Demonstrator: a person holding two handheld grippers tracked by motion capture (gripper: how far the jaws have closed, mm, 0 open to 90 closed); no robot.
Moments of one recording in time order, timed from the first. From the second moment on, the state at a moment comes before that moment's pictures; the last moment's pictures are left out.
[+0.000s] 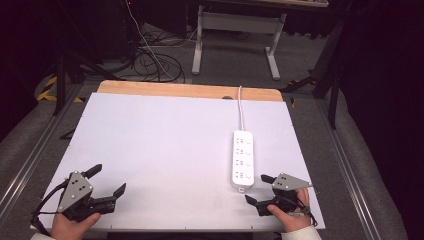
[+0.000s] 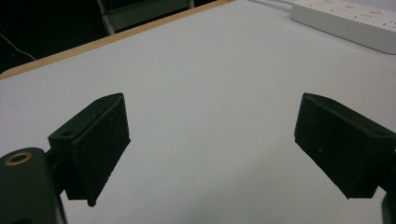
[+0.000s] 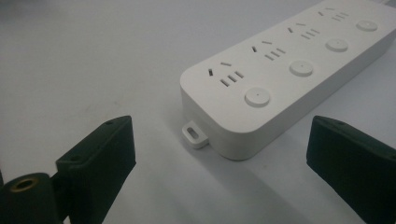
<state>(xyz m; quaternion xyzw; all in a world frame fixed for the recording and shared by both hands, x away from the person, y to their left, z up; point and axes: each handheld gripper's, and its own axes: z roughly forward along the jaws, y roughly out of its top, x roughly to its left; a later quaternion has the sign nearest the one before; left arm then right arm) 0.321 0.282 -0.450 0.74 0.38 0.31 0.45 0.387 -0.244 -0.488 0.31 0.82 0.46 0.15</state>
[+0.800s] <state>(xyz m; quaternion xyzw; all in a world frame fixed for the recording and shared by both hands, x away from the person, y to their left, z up) 0.323 0.281 -0.451 0.75 0.38 0.31 0.45 0.384 -0.243 -0.486 0.30 0.81 0.47 0.16</state>
